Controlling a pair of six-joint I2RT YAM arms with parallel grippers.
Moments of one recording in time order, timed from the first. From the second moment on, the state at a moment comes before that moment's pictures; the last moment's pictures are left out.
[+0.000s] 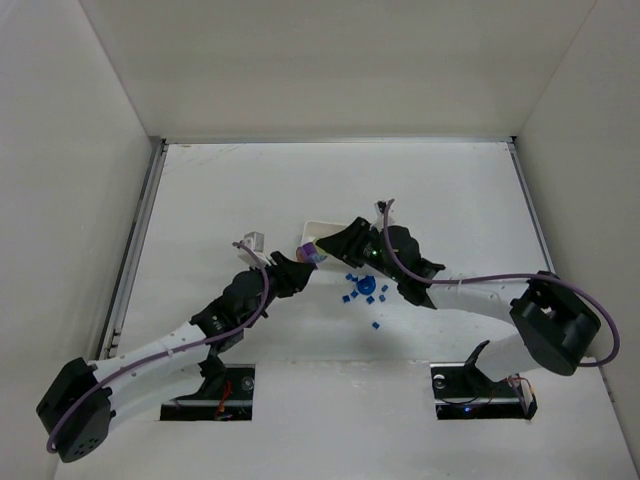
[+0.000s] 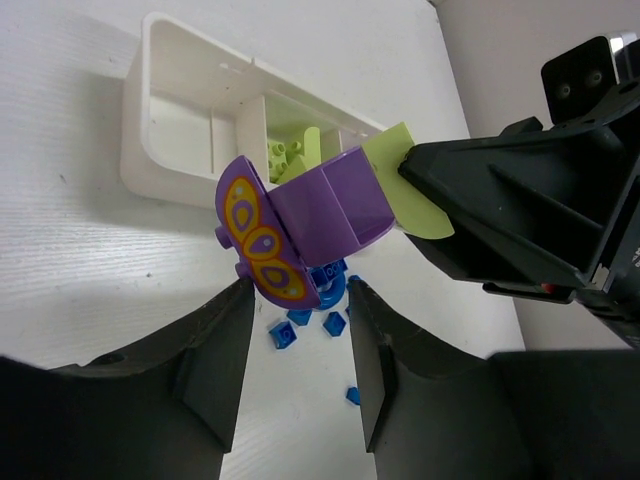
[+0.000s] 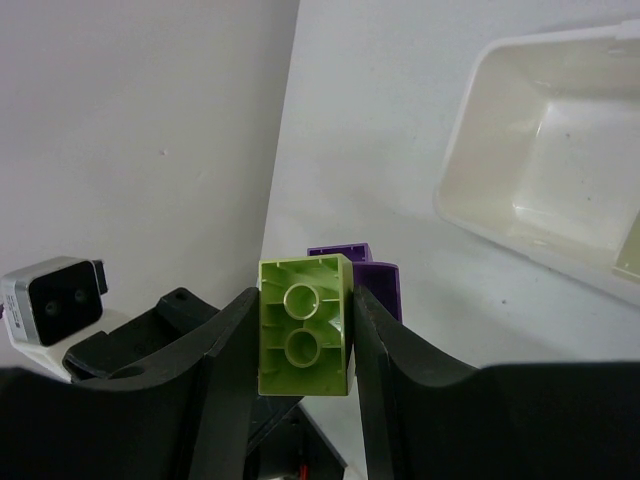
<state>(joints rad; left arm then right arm) -0.83 0.79 0.26 0.30 -0.29 -0.88 0.81 1.43 0.67 0.57 -0.01 1.11</state>
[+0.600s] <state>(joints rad) -0.86 0.86 0.30 0.31 -0.32 -0.83 0.77 1.38 0.62 0.61 -0.03 1.13</state>
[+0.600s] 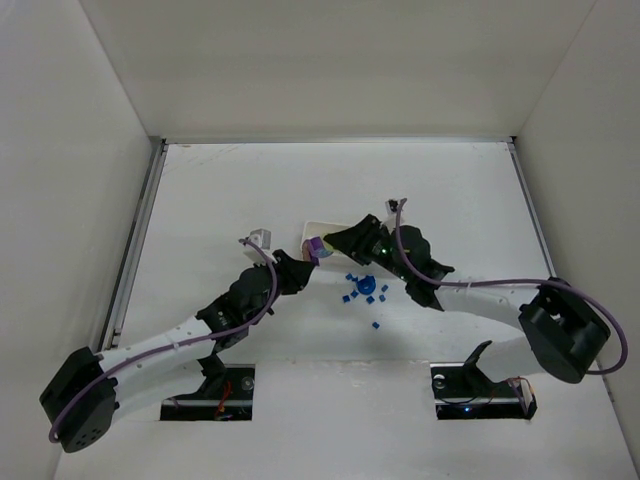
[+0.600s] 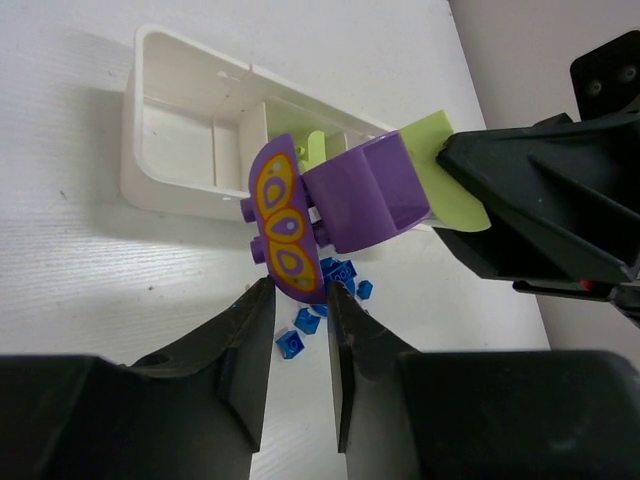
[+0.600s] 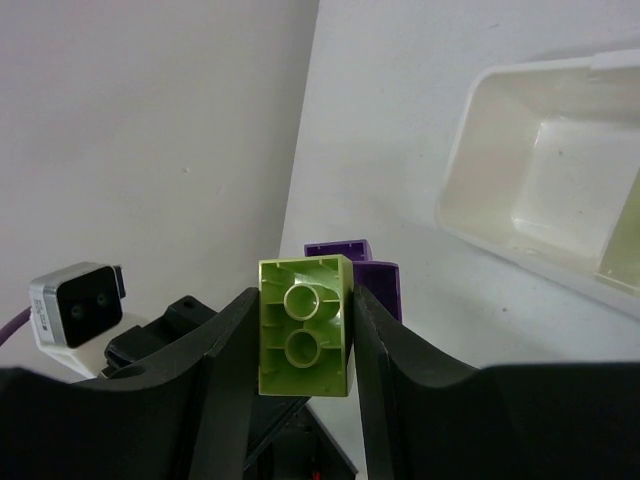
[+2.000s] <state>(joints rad) -0.89 1.02 0.39 0.37 -0.39 -0.72 0.50 1.04 0.47 0.58 -0.10 1.14</state>
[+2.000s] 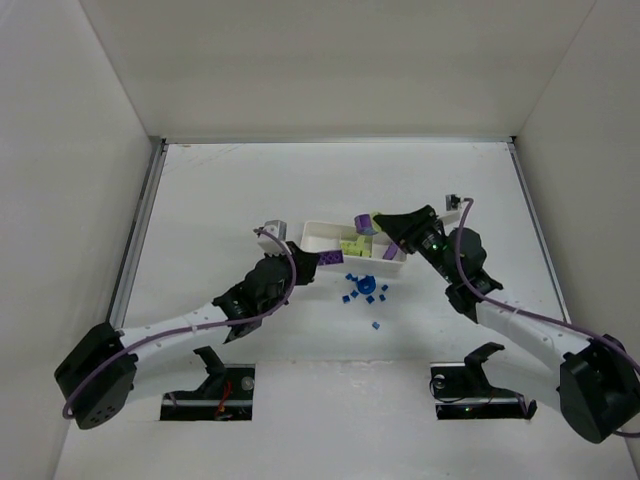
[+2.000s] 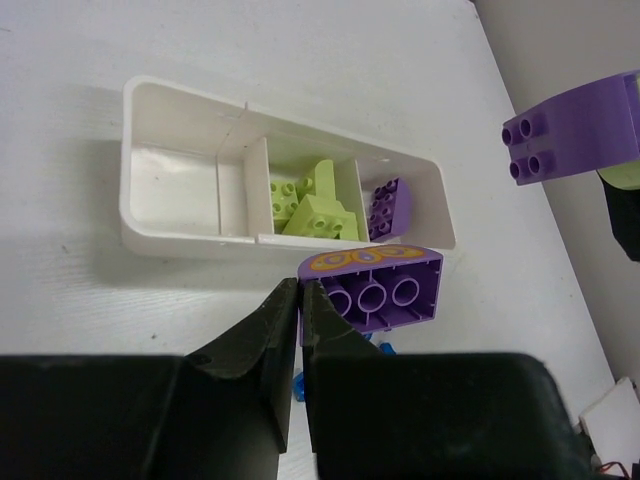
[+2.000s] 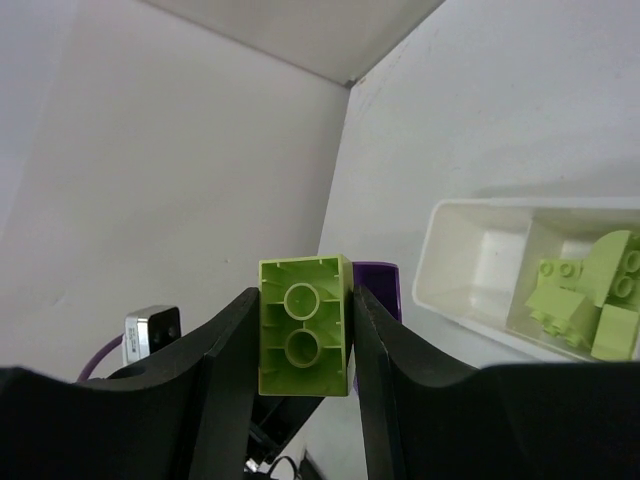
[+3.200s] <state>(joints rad) -0.96 1.80 0.97 0.52 -0.30 -0.70 0.20 0.75 0.43 0.39 -0.15 1.05</state>
